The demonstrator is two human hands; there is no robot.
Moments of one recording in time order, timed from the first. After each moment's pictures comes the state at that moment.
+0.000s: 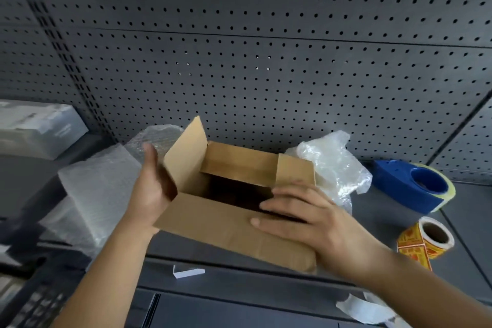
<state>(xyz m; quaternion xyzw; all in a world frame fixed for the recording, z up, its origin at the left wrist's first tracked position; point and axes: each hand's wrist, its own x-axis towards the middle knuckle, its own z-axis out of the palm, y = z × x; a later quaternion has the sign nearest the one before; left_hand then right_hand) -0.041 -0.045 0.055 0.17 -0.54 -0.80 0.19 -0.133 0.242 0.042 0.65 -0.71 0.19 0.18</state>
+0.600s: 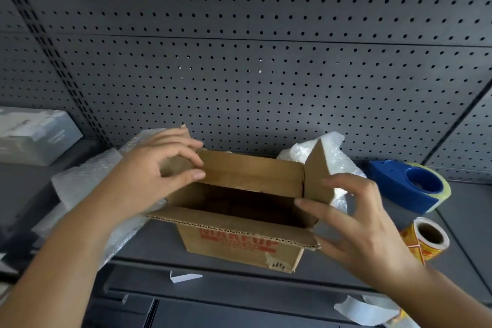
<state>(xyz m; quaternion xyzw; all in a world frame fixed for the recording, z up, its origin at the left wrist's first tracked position) -0.037 -0.062 0.097 0.00 -0.94 -0.29 0.18 -0.141 0.282 0.049 0.50 -0.78 0.21 0.30</state>
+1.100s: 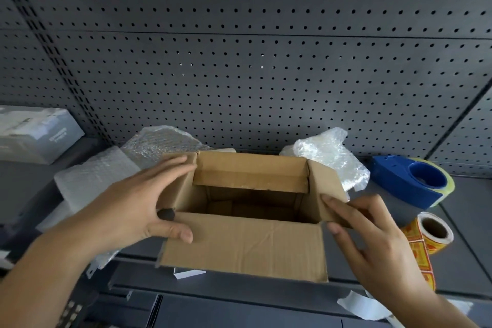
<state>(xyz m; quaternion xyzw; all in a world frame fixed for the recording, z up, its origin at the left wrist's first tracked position) -0.001 -0.068 0.090 0.06 -0.98 -0.19 -0.06 -0.126 0.302 0.015 0.37 -0.85 0.32 0.21</state>
